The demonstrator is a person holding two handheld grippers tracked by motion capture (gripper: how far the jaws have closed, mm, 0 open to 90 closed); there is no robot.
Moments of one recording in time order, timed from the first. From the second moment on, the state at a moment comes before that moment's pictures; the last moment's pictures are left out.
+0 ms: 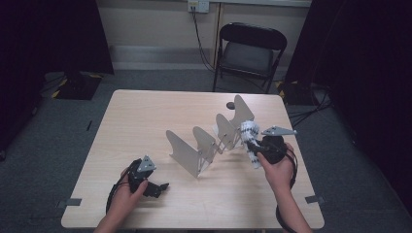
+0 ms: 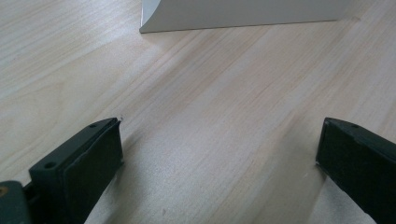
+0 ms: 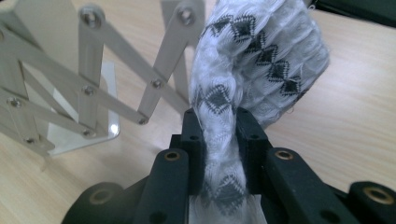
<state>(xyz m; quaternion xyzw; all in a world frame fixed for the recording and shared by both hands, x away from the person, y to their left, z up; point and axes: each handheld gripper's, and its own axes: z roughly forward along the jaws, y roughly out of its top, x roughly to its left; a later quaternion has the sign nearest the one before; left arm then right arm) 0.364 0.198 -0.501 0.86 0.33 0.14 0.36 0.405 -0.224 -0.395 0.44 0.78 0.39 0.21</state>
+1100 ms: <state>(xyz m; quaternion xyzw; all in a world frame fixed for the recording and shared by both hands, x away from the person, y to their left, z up) 0.365 0.198 -0.501 0.86 0.33 0.14 0.36 0.392 -0.232 -0.473 0.47 0.80 0.34 0.16</state>
